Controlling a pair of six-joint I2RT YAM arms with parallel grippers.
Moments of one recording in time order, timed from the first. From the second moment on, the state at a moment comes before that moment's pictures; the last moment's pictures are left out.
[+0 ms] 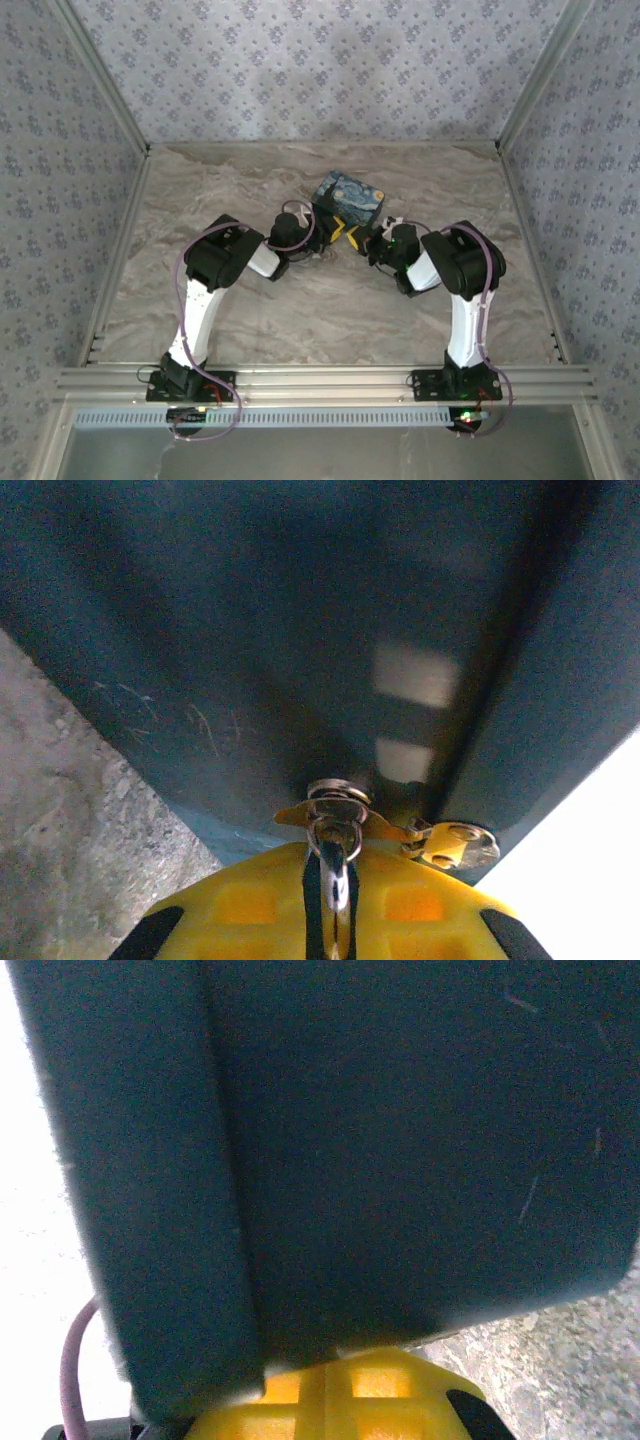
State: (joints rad) left arm -0.61 2.27 0.99 1.12 0.46 -1.56; right arm 0.38 1.99 0.58 1.14 -0.44 1.44
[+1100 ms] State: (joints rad) left arm -0.63 2.27 0.99 1.11 0.56 -1.56; right arm 0.51 1.48 0.88 -0.25 -0.22 0.49
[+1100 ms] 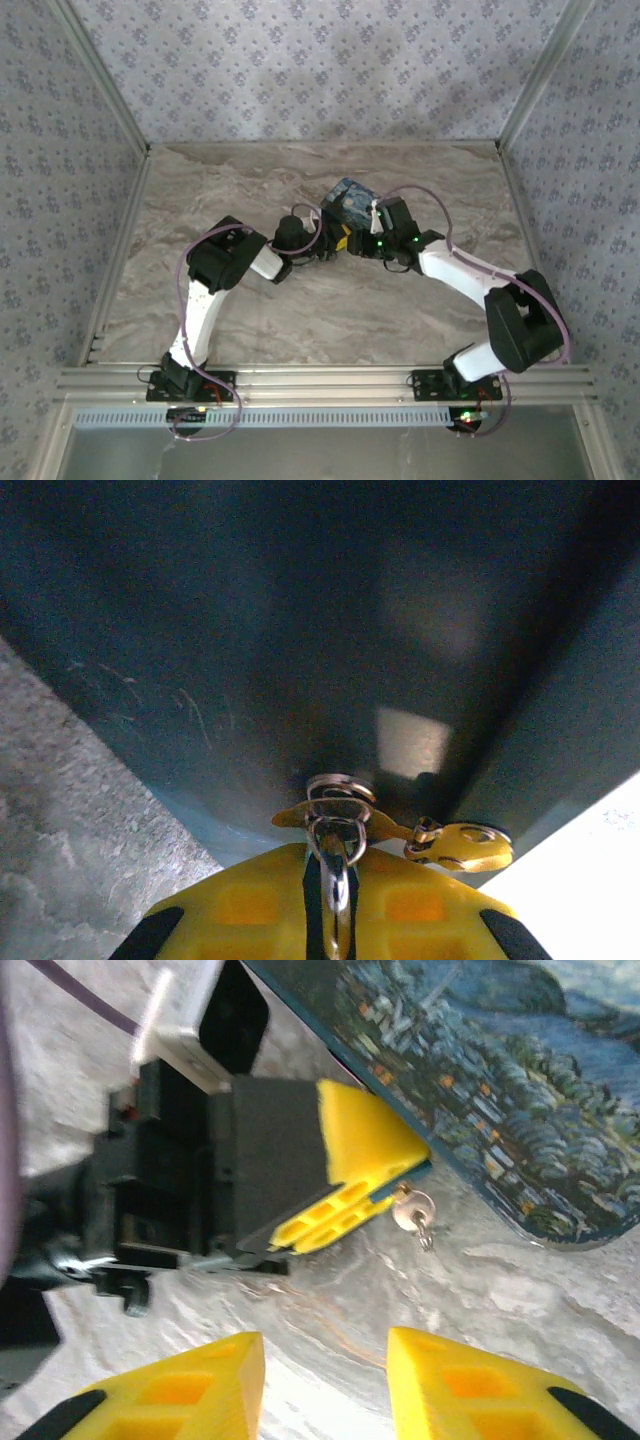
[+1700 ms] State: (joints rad) left arm -0.63 2.27 1.00 1.09 0.59 -1.57; right arm 0.58 1.69 1.08 -0.42 -0.04 0.26
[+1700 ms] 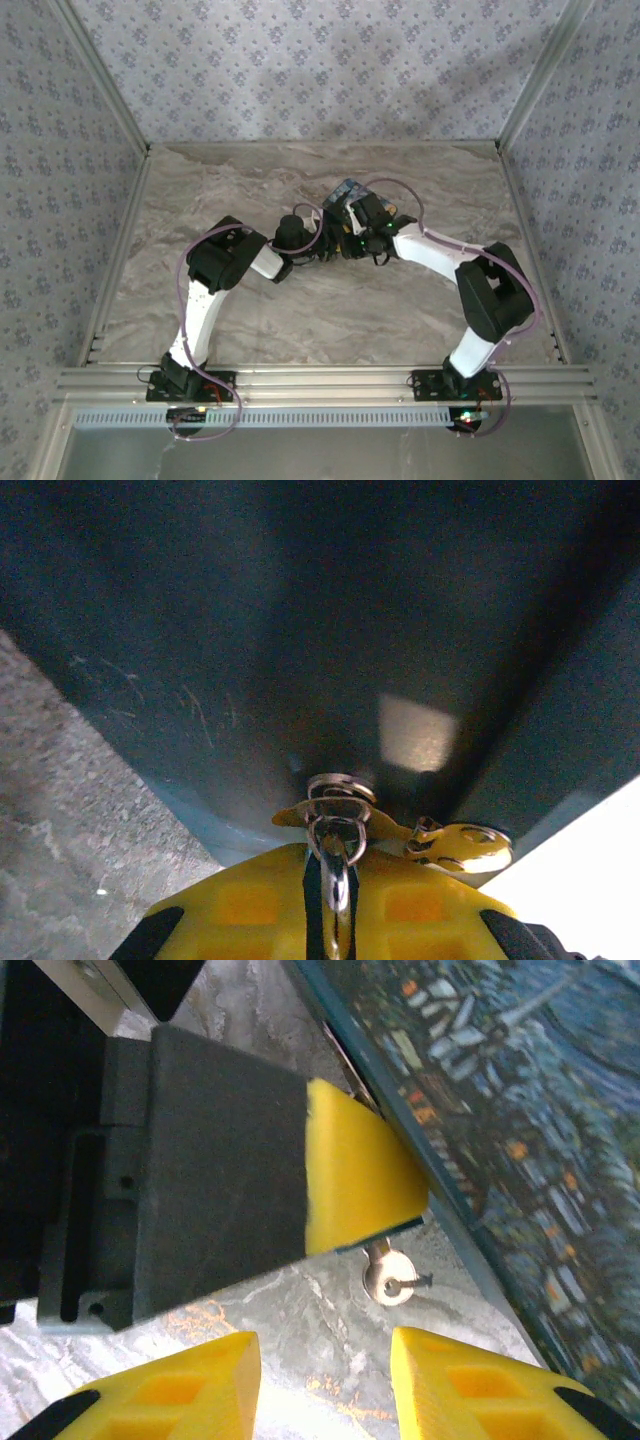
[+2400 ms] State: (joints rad) left arm -0.63 2.27 1.01 1.09 0.61 -1.58; right arm 0.71 1.80 1.15 -0.47 0.31 0.10
